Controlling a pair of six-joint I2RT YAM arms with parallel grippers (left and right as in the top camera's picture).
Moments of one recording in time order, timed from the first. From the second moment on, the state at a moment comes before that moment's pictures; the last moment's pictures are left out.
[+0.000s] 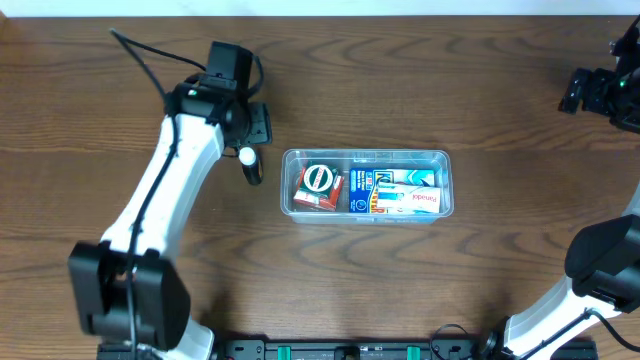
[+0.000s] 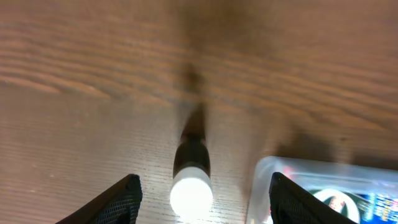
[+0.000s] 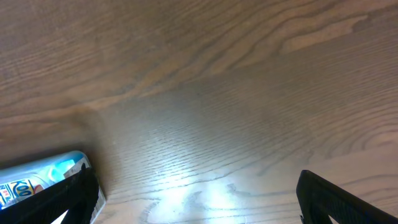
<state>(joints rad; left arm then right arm) -0.21 1.72 1.45 -0.95 -0.06 -0.33 -0.38 1.94 2.08 -1.45 -0.05 -0.03</state>
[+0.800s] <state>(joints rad) -0.19 1.81 1.38 -0.97 -0.06 -0.41 -0.38 1.94 2.08 -1.45 -0.05 -0.03</state>
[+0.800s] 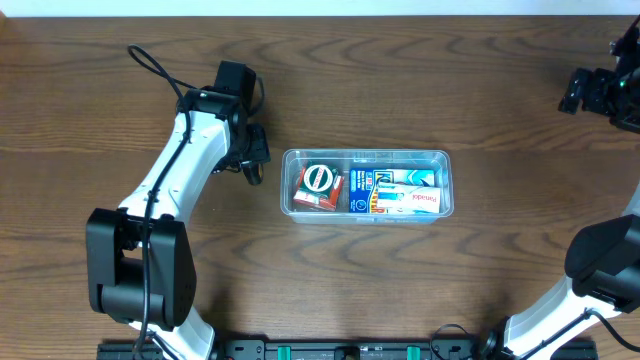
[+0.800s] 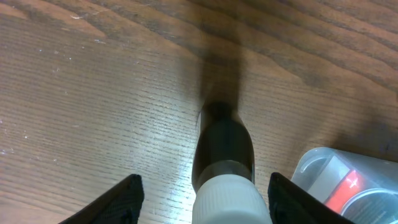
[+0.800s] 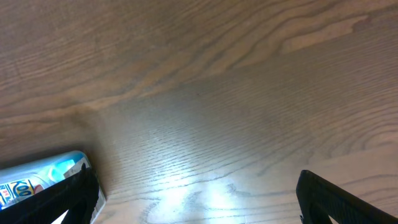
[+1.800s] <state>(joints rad) -0.19 1.81 1.40 -1.03 0.00 -0.39 -0.38 1.94 2.08 -1.45 -0.05 -0.03</state>
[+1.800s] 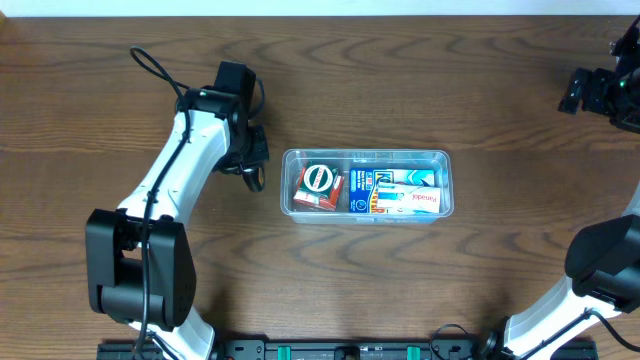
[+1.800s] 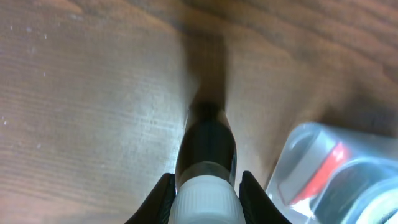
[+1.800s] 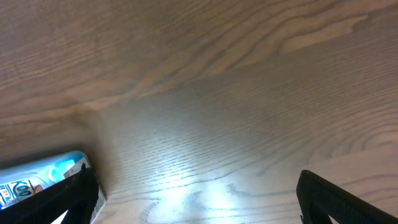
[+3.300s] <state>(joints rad) -0.57 1.47 1.49 -1.30 0.09 0.26 -0.38 1.94 2.08 -1.45 -0.05 -0.03</state>
